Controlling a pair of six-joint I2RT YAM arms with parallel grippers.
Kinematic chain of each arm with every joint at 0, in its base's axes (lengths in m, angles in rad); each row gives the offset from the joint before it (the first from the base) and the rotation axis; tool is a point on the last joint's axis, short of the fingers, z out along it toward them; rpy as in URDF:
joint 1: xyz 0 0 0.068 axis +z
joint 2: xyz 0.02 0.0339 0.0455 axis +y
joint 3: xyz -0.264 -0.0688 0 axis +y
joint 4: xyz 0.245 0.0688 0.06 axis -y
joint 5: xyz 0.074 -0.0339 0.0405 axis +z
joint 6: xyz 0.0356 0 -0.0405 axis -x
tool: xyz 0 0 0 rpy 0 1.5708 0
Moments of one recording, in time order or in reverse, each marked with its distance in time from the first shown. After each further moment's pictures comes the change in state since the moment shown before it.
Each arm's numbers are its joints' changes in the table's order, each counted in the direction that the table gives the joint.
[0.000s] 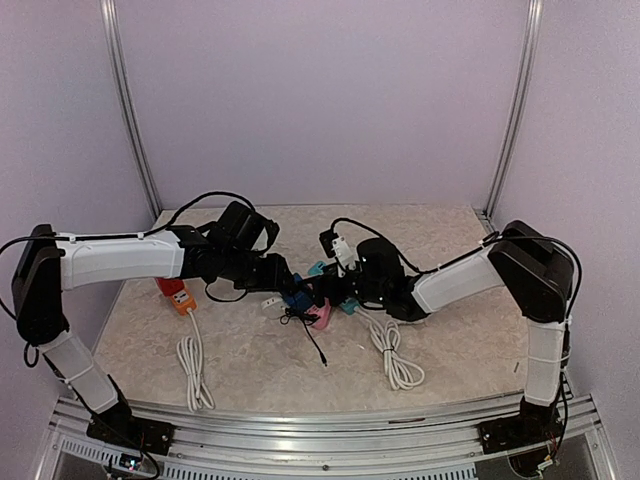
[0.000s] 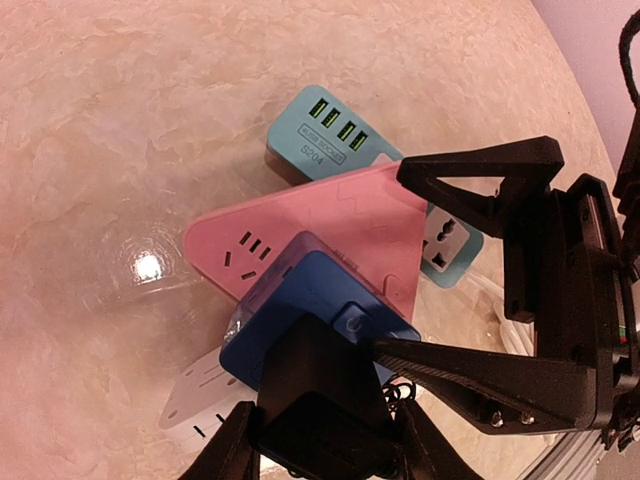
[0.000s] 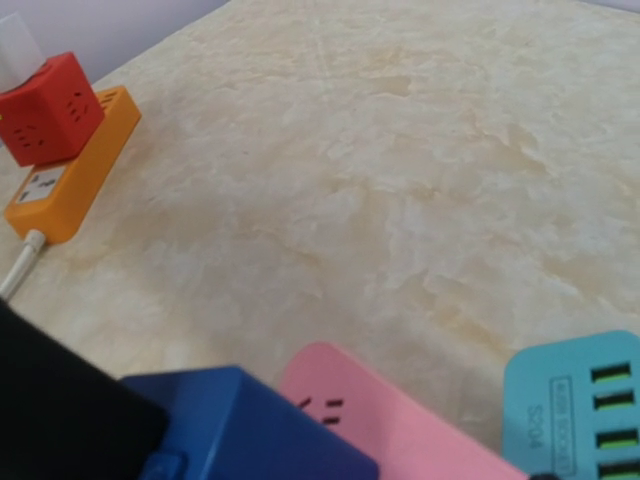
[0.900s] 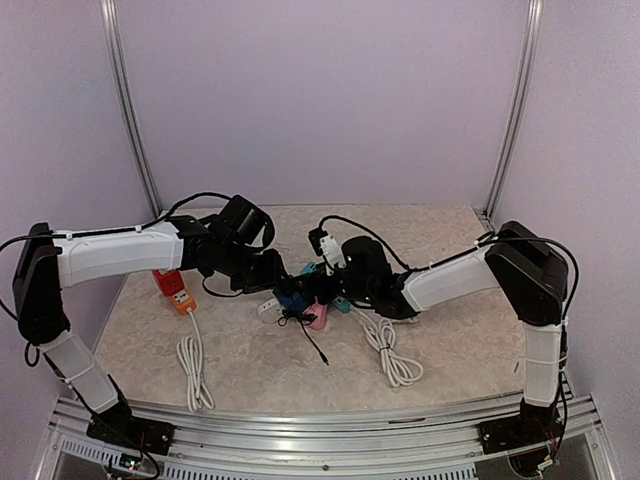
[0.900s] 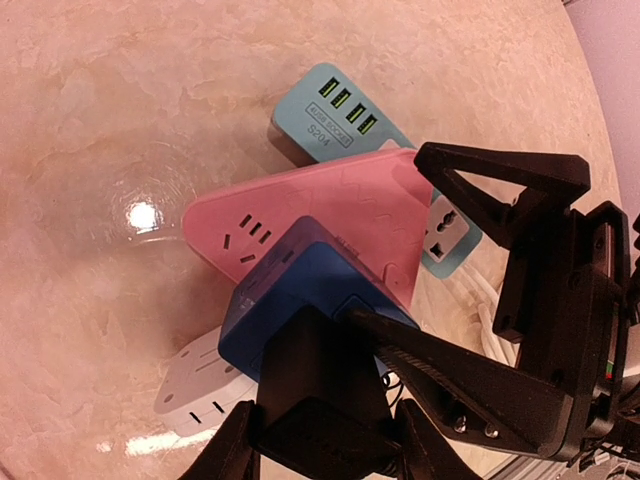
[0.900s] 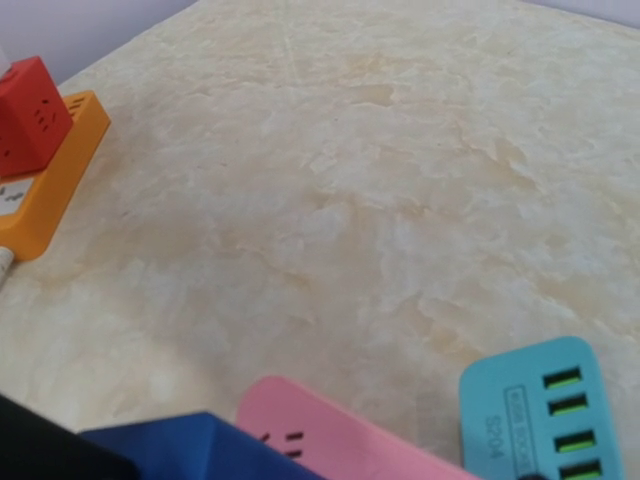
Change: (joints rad) left arm 0.000 0.004 -0.073 -0.146 -0.004 0.157; right arm 0.039 0.027 -0.094 -0.100 -0.124 0.012
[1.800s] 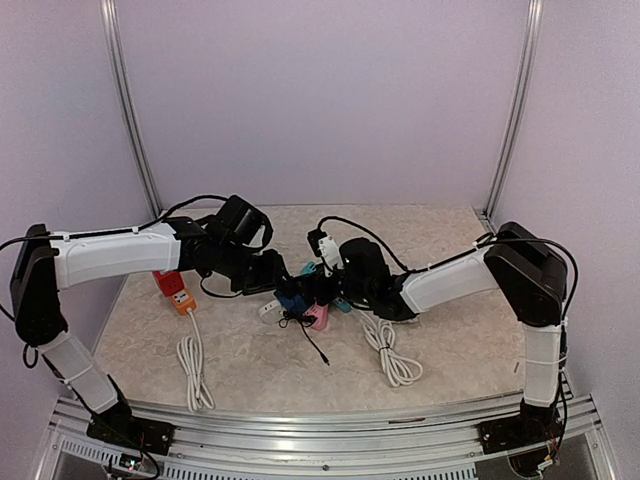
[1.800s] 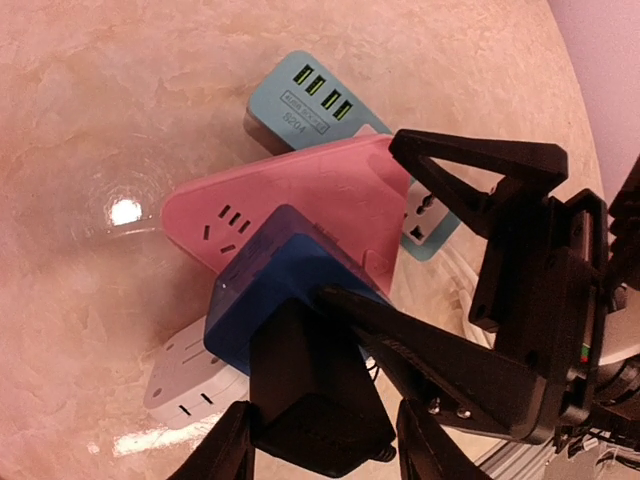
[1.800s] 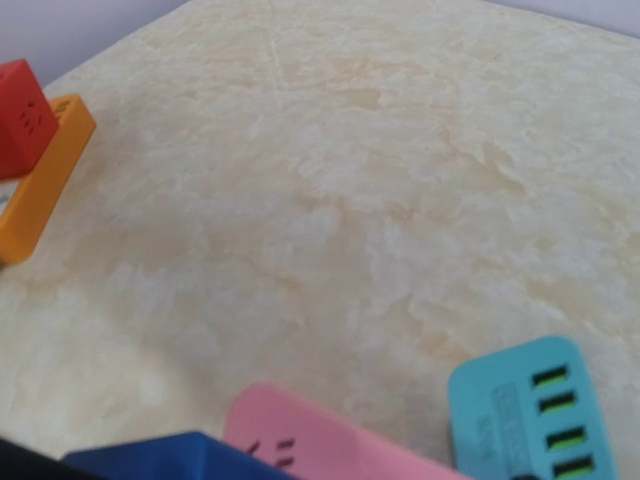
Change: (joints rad) left arm 0.006 -0.013 0.017 0.008 -0.035 0.008; right arm 0.013 0.004 -0.006 -0.004 -0.045 0.006
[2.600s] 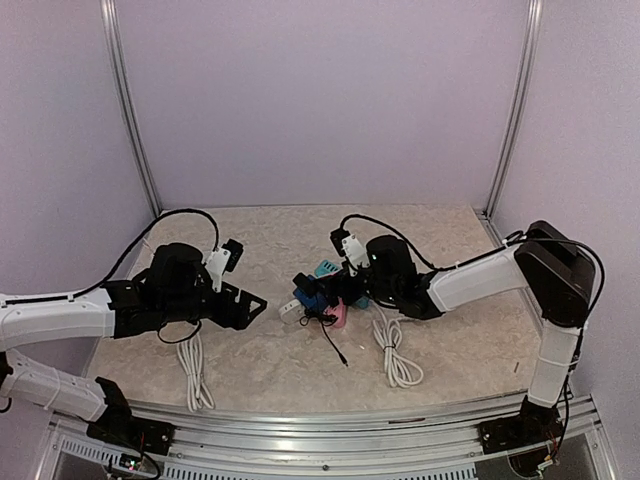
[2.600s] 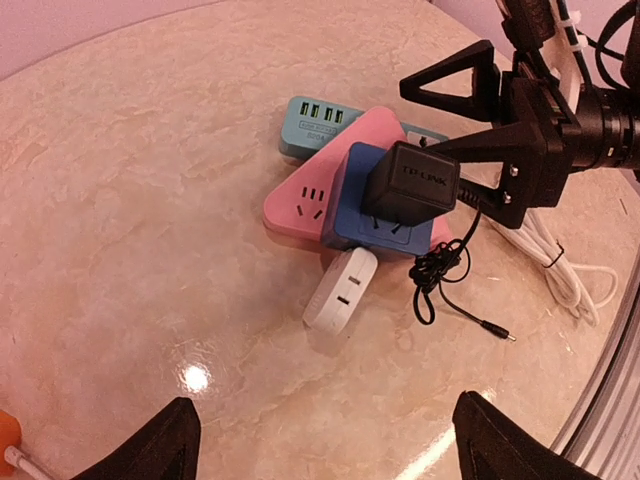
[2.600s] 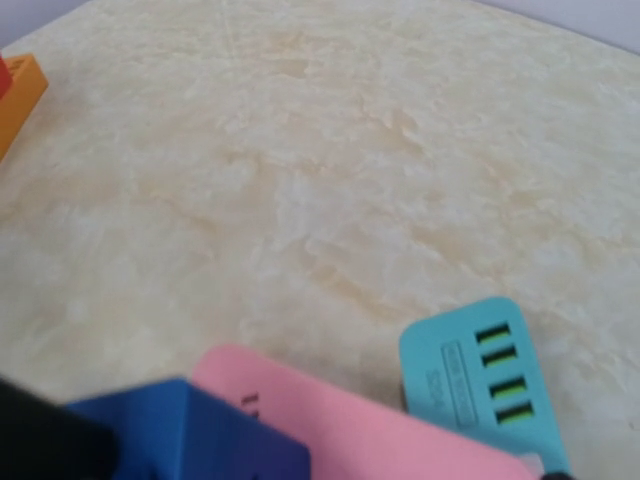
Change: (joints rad) left arm -0.015 -0.476 0.573 0.413 0.060 -0.463; right arm -0.060 -0.150 0.166 -0.008 0.017 0.090
